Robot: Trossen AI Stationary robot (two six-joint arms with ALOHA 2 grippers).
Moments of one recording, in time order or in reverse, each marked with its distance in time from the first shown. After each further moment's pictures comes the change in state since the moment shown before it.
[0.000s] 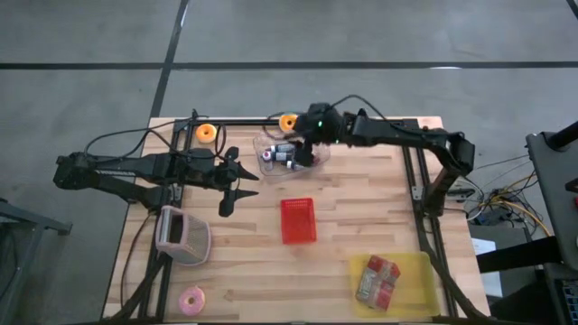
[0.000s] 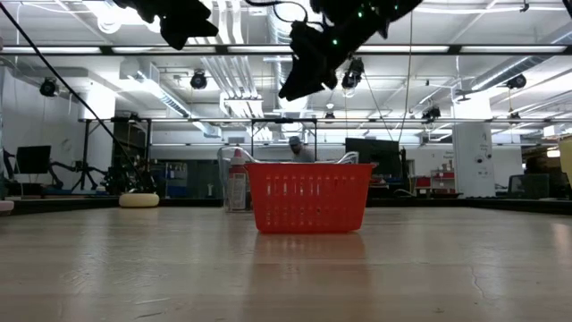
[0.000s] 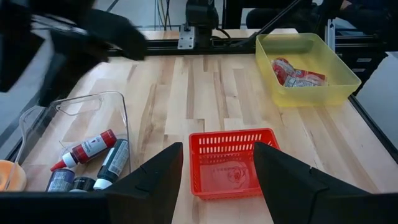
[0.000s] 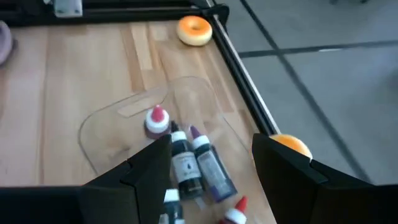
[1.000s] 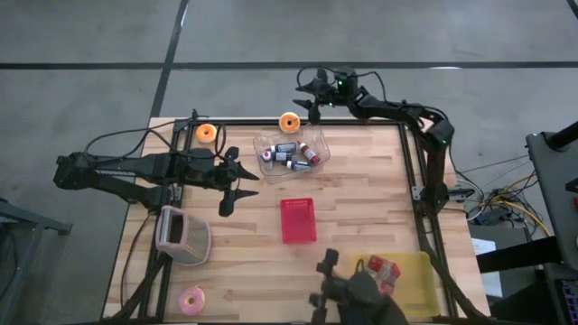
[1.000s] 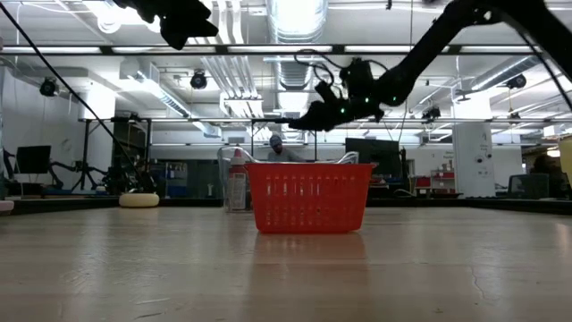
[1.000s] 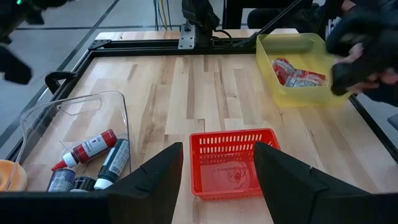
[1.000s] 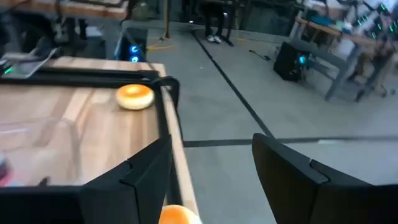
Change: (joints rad) left arm 0.001 0.000 0.000 0.000 -0.001 0.000; right arm -0.474 0.279 -0.072 0.756 -0.615 -0.147
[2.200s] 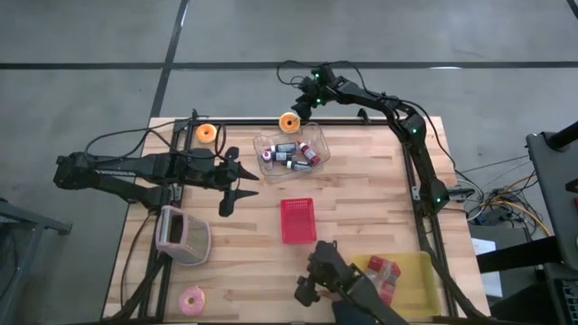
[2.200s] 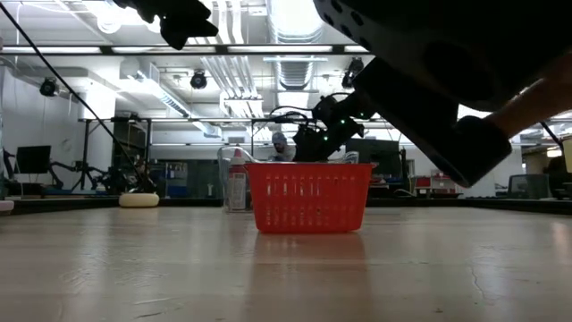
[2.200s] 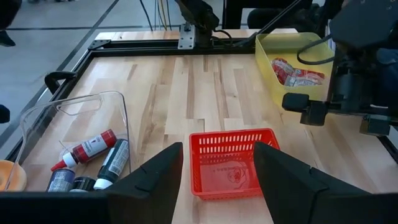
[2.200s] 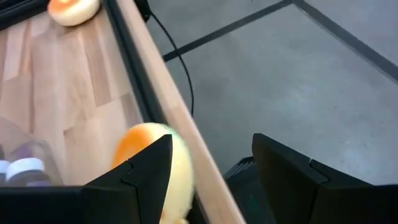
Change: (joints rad) left arm 0.000 0.000 0.000 0.000 0.001 0.000; right arm -0.017 0.334 0.485 -0.677 0.101 0.162
